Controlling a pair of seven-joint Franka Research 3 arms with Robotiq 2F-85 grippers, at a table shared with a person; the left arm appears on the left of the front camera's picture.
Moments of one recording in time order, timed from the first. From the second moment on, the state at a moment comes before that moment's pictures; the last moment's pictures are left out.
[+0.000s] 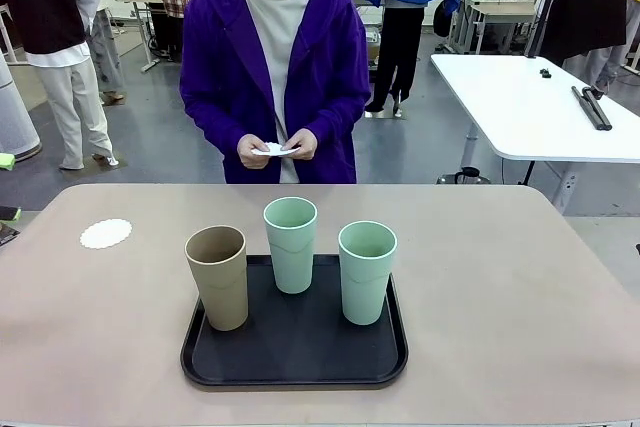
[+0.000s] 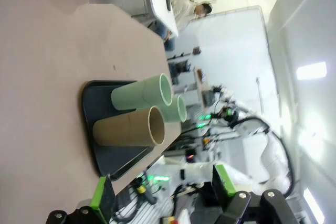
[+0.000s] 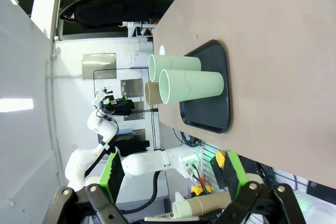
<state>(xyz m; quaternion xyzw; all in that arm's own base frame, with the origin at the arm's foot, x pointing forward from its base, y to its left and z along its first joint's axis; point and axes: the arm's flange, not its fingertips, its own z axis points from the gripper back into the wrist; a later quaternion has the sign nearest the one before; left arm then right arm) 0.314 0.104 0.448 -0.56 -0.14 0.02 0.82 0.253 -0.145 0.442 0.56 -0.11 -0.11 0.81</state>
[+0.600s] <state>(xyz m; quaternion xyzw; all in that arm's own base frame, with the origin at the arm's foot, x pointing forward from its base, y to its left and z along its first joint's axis) 0.353 -0.029 0.538 -0.23 -0.14 -0.36 0.89 0.253 -0.145 0.442 0.56 -0.11 -0.11 0.81</state>
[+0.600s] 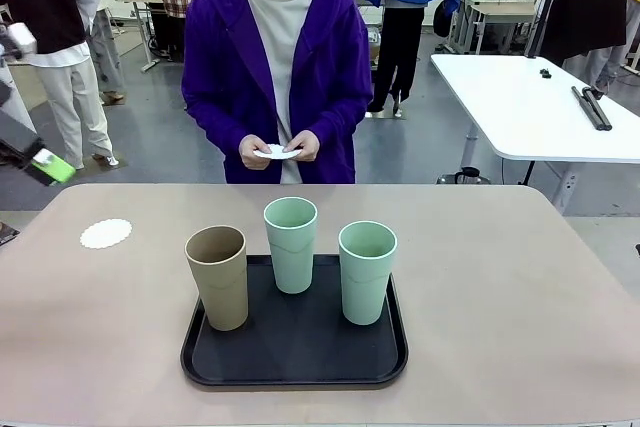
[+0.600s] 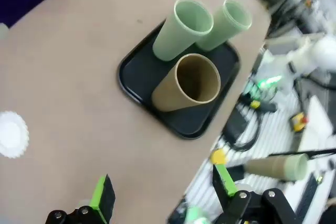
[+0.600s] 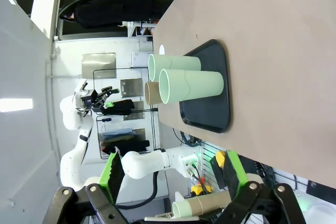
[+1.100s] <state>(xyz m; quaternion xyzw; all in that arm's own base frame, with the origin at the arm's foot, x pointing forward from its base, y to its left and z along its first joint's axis) 0.362 -0.072 0.495 -0.13 -0.15 -0.47 0.86 0.252 -0.145 0.442 0.56 -0.11 -0.11 0.81</state>
